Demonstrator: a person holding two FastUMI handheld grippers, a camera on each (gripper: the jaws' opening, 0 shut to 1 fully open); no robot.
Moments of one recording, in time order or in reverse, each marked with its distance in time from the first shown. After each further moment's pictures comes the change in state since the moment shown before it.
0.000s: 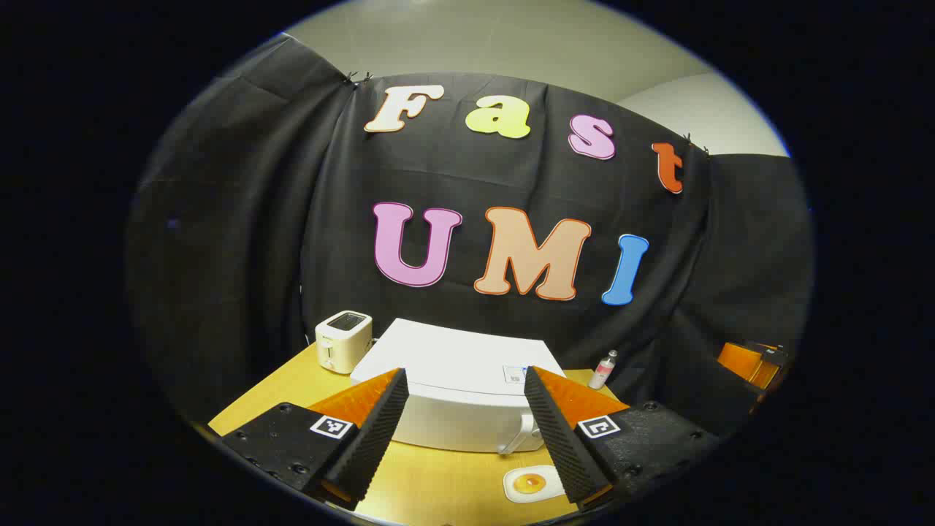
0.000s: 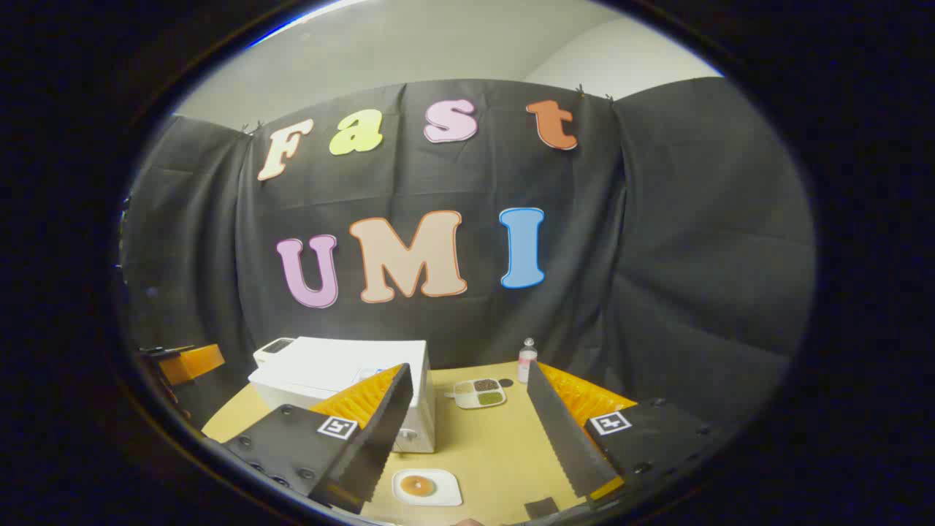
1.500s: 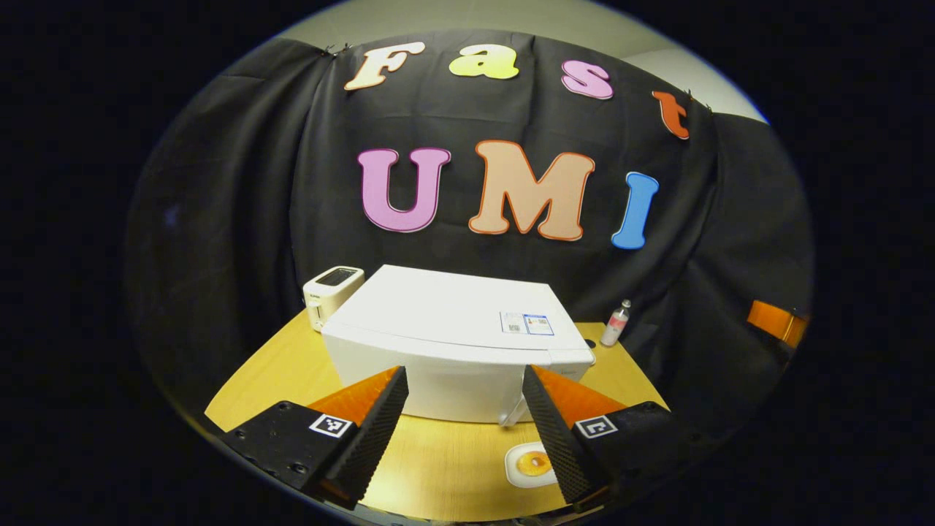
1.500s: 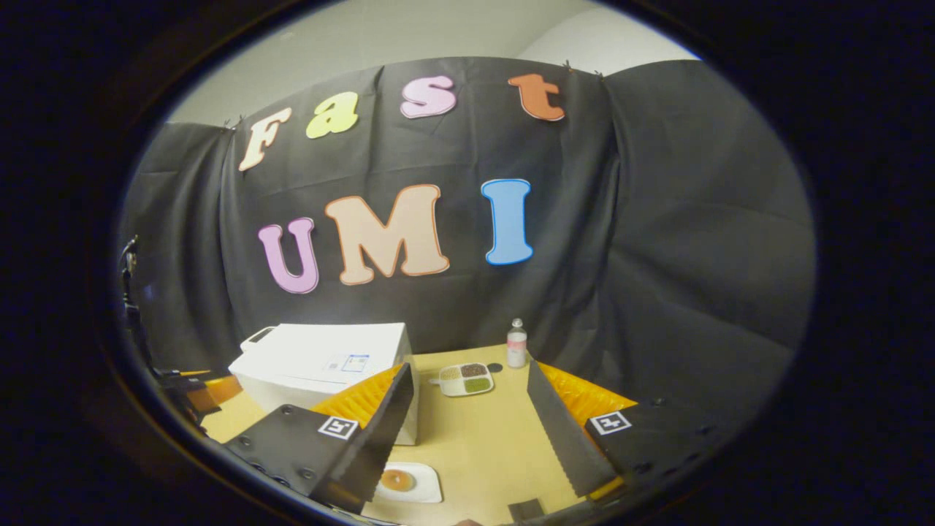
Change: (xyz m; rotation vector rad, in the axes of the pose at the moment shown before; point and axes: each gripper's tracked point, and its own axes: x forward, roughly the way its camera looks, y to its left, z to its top) left arm 0.034 -0.025 -0.098 0.065 0.247 0.023; right arm 0.040 -0.049 -0.035 0.018 0.086 -0.025
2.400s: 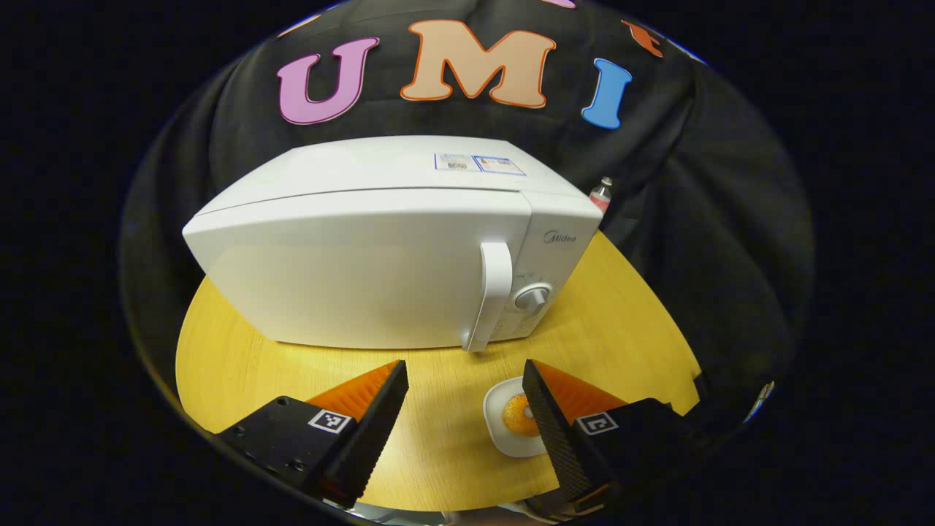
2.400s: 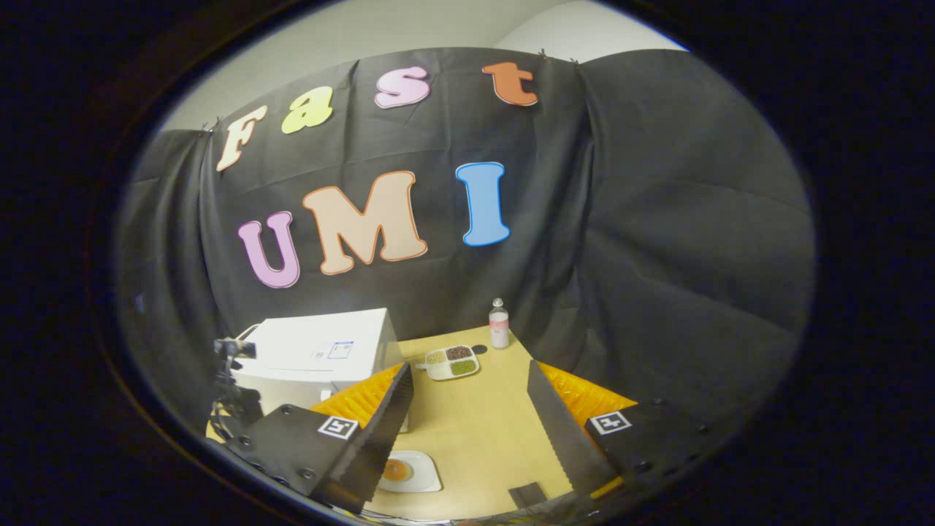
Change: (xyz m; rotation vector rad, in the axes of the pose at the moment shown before) left arm 0.089 -0.046 -0.163 0.108 0.412 -0.160; right arm -0.016 -0.014 -0.025 0.052 0.051 -0.075
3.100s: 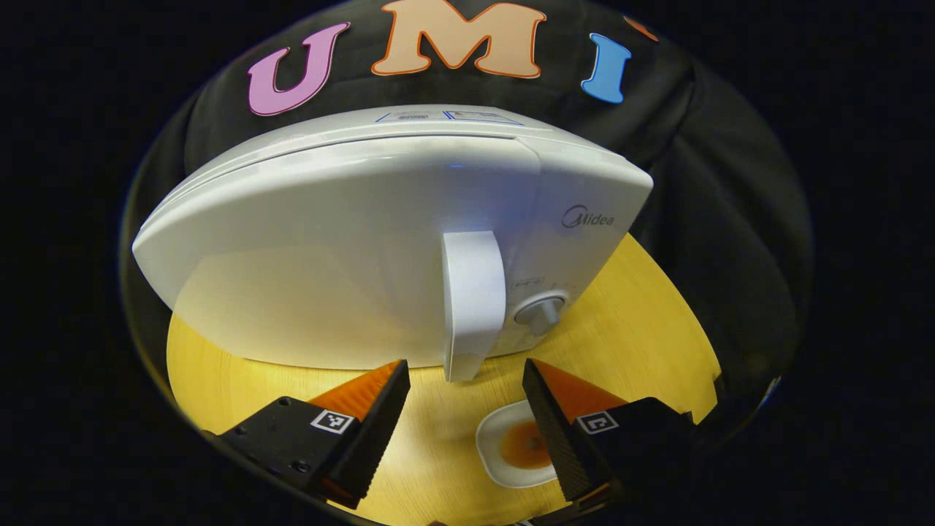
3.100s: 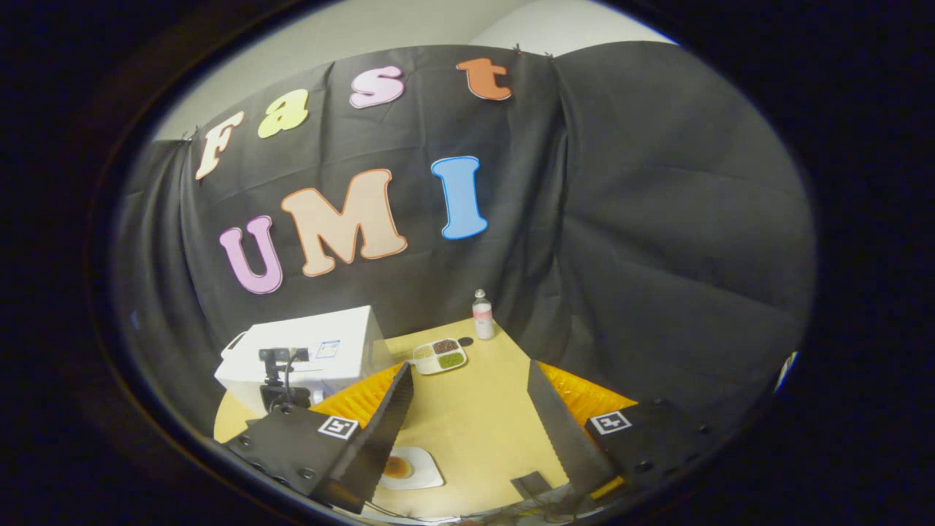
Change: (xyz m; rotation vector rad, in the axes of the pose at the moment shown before) left arm 0.068 -0.012 0.012 0.025 0.032 -0.003; right arm -0.011 -0.017 -0.010 0.049 0.015 -0.081
